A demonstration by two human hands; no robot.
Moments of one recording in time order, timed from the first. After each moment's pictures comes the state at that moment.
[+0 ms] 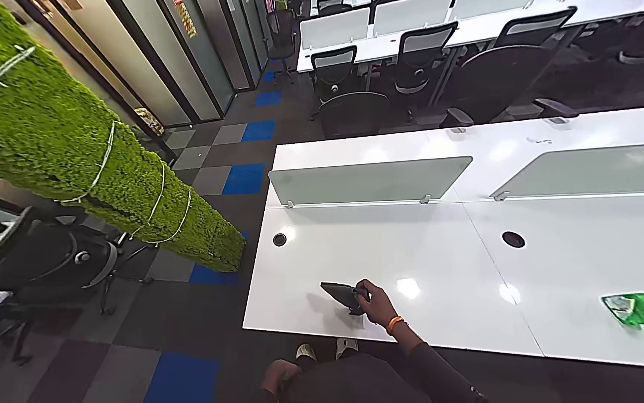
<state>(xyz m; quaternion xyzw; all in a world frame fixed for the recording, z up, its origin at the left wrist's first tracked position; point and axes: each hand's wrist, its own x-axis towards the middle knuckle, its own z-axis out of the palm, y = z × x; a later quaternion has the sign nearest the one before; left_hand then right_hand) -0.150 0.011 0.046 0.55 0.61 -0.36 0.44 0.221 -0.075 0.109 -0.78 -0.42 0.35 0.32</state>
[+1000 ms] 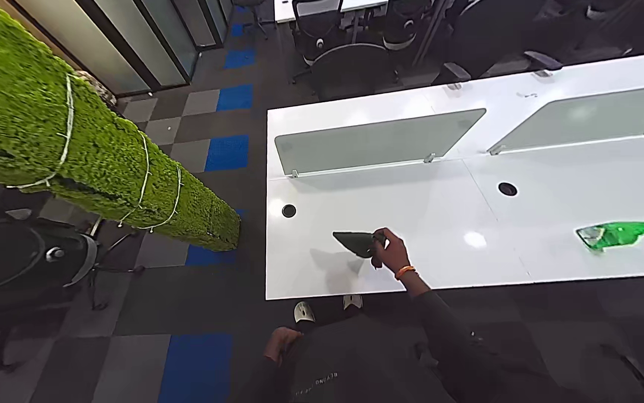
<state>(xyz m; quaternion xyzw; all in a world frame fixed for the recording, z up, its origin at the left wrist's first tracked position) -0.258 0.083 0.055 0.58 0.57 -0.36 0.46 0.163 -0.020 0.146 -0.86 -0.33 0.20 0.34</state>
